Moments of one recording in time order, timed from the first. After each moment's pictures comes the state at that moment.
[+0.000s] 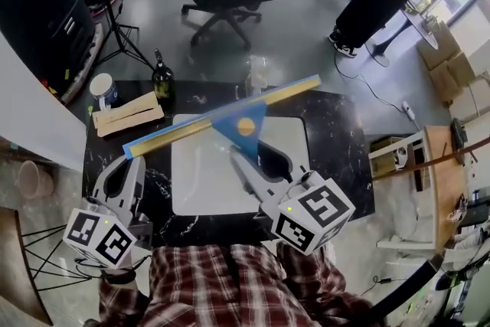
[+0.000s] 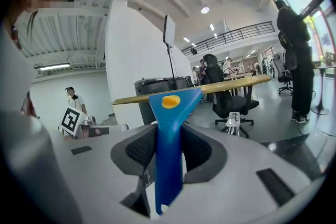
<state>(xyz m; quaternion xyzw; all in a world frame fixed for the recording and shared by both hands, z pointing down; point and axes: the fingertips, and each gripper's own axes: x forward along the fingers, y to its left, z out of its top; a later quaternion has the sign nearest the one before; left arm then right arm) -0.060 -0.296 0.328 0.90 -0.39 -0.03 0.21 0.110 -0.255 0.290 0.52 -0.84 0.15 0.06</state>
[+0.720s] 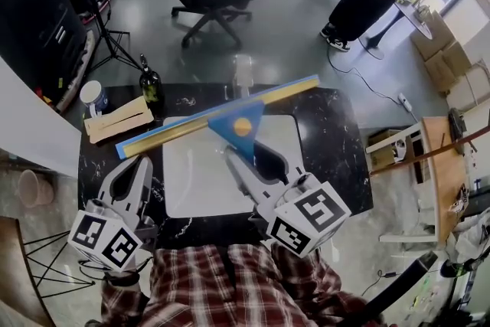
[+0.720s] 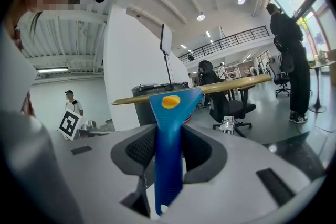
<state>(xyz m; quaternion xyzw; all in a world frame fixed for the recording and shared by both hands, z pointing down) -0.020 -0.286 0.325 0.91 -0.35 -0.02 0.21 0.129 -0.247 0.282 0.54 -0.83 0.14 0.03</state>
